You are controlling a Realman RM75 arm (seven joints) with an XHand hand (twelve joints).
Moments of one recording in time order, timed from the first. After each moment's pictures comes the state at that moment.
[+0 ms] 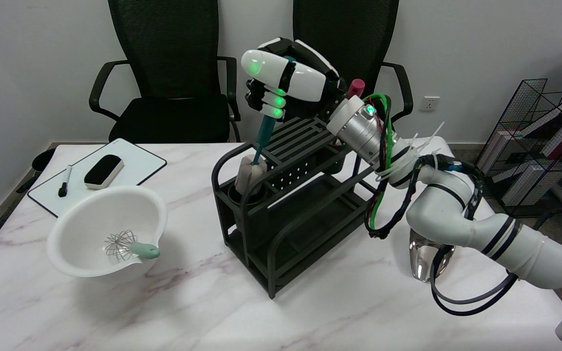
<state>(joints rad) 0.40 -0.92 -2.11 1.54 0.36 0.47 2.14</state>
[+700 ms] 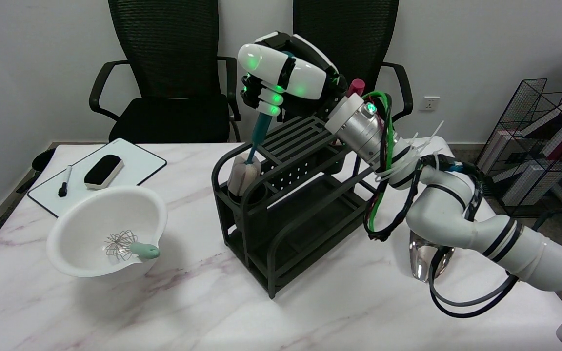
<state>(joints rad) 0.39 -0.93 -2.11 1.58 0.36 0.47 2.14</state>
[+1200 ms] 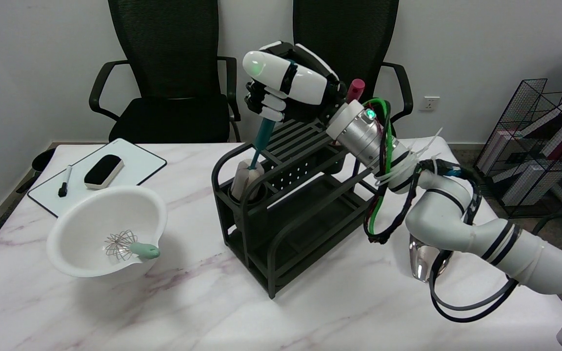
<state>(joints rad) 0.38 -0.93 -2.11 1.55 0.38 0.47 2.15</state>
